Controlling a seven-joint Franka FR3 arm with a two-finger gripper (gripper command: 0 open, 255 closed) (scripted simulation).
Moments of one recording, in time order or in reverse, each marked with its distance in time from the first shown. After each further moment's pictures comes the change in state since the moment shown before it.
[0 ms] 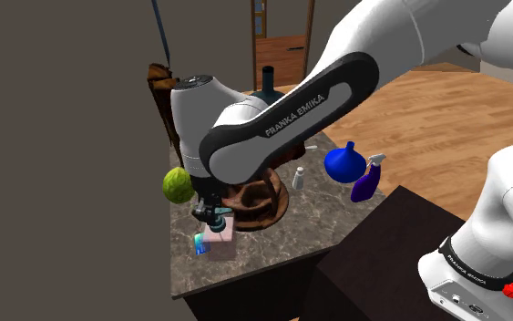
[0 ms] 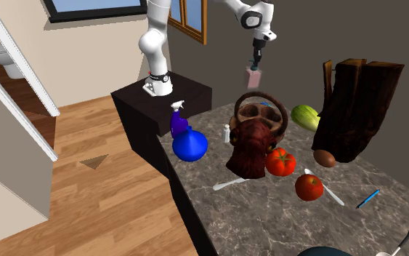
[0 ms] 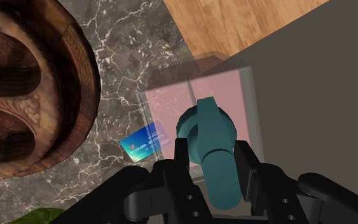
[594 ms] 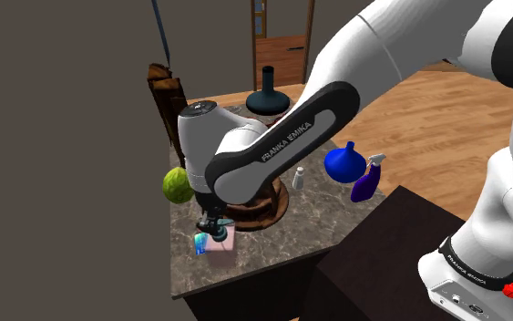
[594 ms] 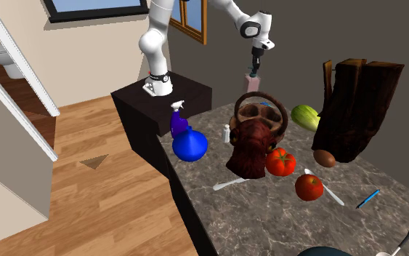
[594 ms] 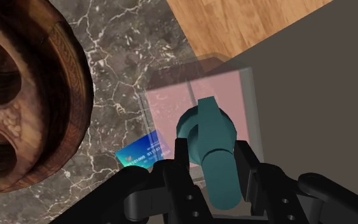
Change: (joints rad) arm 0.006 0.071 -0.009 -0.028 -0.016 0.098 0.005
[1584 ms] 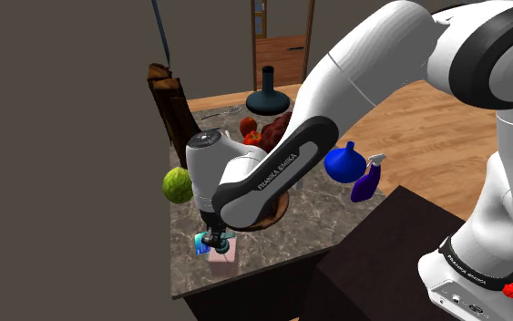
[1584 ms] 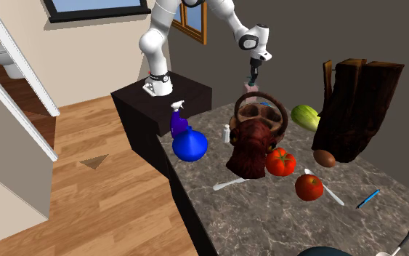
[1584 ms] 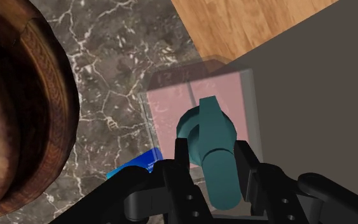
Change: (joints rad) arm 0.013 0.114 -0.017 -0.013 -0.025 0.127 0.010
